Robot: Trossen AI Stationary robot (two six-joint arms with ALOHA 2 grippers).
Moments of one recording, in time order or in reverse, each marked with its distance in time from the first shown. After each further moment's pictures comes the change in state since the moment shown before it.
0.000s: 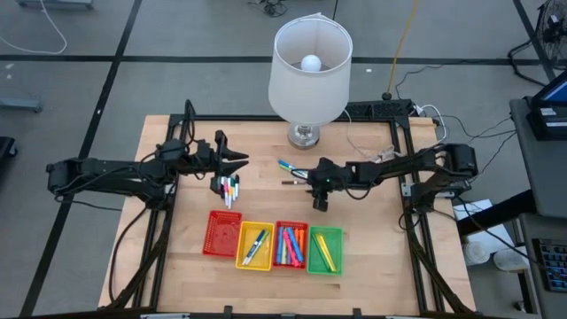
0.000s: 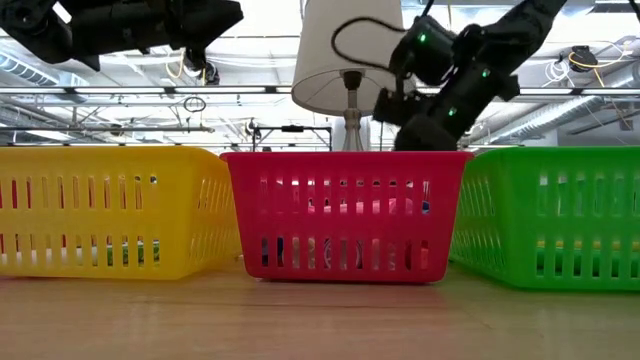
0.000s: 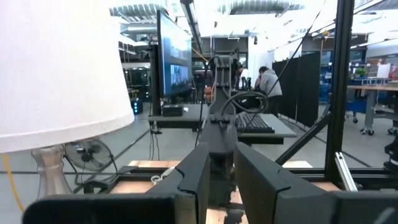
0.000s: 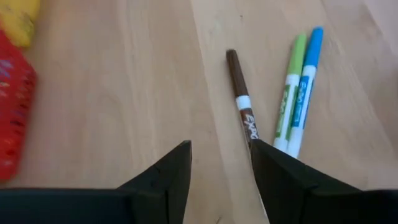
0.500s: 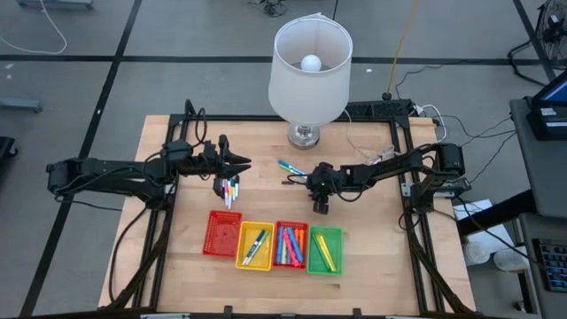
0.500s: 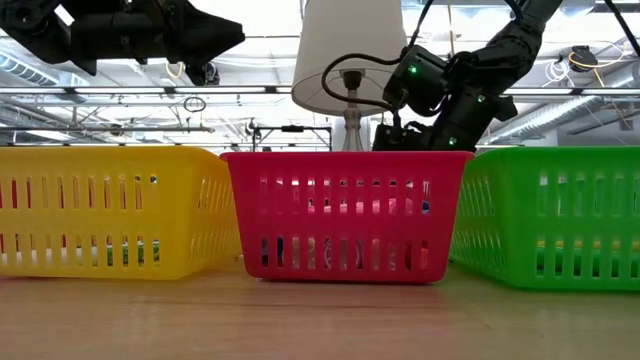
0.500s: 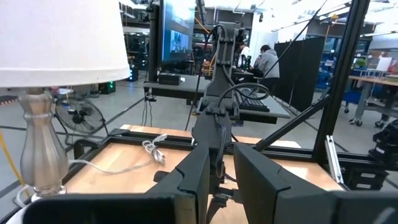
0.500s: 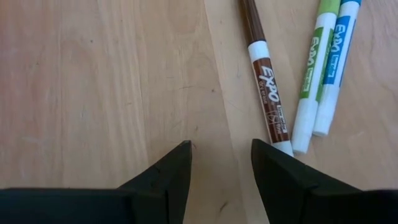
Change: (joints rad) left arm -0.001 0.000 -0.001 -0.121 0.000 -0.083; right arm -0.008 0.115 -0.003 -0.001 -0.001 -0.004
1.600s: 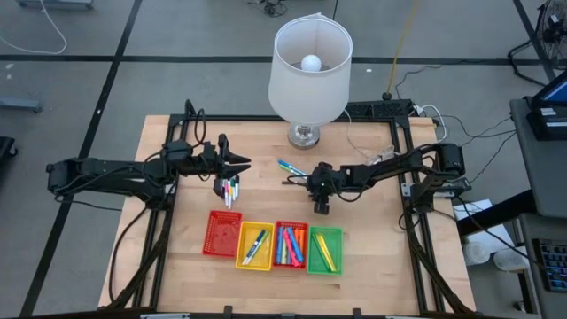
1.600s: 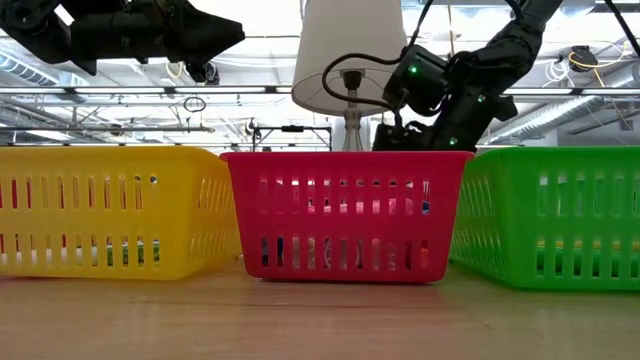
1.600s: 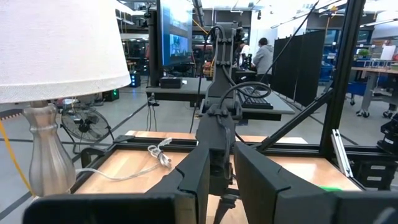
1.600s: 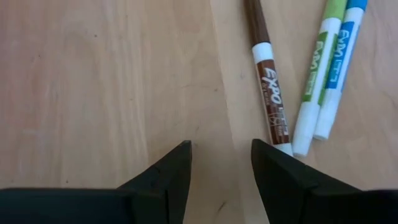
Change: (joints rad) left arm 0.000 0.000 0.000 0.006 0.000 0.066; right arm 0.000 0.000 0.000 0.000 0.000 -0.044
